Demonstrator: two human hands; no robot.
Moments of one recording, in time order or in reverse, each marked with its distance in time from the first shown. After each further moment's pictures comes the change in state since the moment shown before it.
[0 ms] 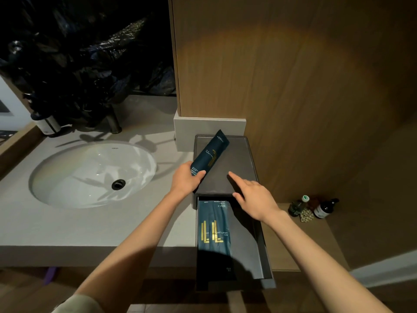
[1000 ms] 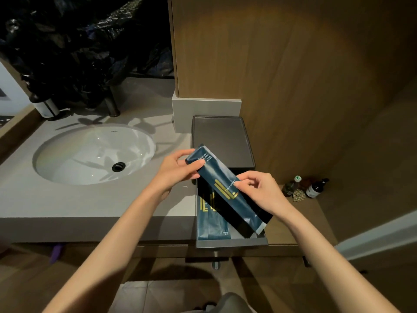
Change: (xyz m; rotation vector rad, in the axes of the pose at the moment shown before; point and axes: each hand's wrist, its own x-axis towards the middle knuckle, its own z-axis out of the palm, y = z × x) left_hand -0.100 0.017 -0.051 -0.624 -0.261 -0.124; right_hand -0.086 -0.029 -0.019 0.832 0.119 0.181
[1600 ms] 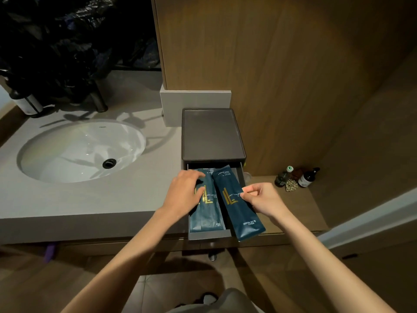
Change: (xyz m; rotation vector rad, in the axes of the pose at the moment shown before) left_hand 0.002 -0.081 0.033 1.071 0.015 0.434; right_hand -0.017 0.048 0.003 0.009 0.092 0.440
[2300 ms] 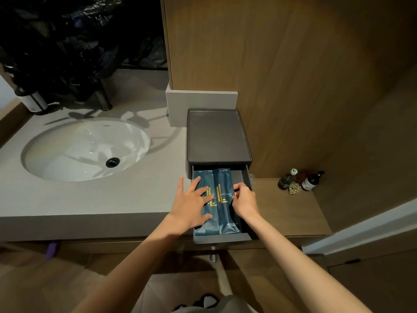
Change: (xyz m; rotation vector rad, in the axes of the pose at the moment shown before) left_hand -0.012 -0.005 0.016 0.557 -0.370 0.106; right_hand 0.023 -0.008 0.065 -0.224 0.091 -0.032
